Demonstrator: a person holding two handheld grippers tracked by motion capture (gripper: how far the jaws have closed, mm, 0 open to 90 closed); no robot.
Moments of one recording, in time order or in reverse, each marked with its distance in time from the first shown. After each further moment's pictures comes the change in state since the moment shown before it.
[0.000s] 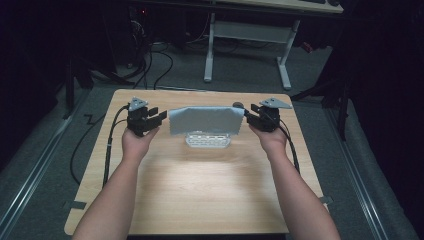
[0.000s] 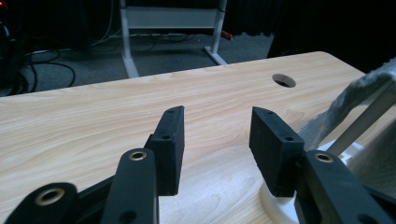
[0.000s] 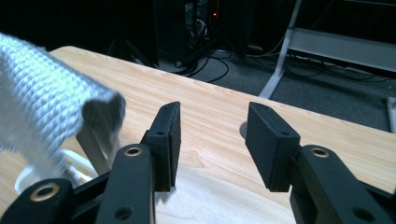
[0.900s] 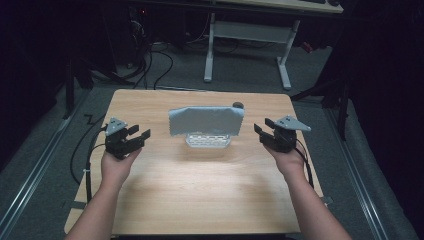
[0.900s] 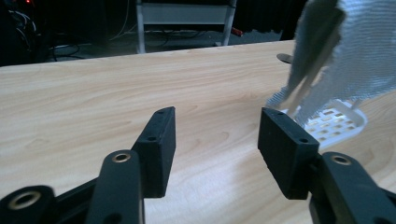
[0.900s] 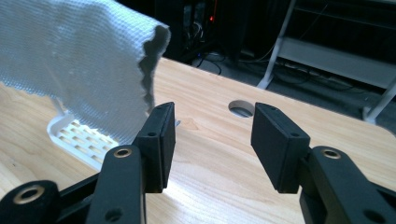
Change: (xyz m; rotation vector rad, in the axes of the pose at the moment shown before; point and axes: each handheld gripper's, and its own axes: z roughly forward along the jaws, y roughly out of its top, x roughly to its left) left arm -0.004 -0.044 -0.078 -0.003 0.035 -0.024; right arm 0.009 -0.029 -0.075 -0.025 -0.026 -0.081
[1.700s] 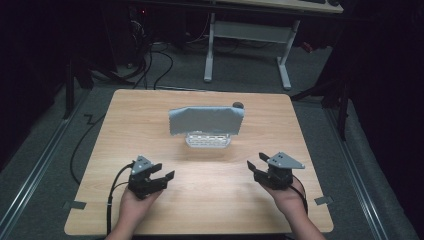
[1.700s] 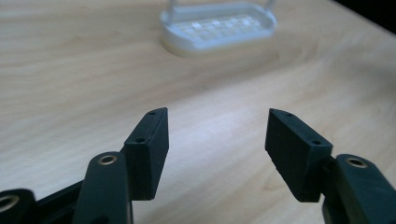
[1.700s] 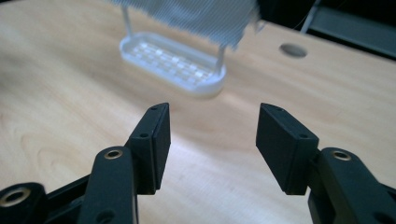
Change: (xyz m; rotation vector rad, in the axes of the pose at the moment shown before) left arm -0.094 -0.080 -0.004 0.187 -0.168 0.048; right arm 0.060 -0.066 -0.047 0.110 0.083 -0.052
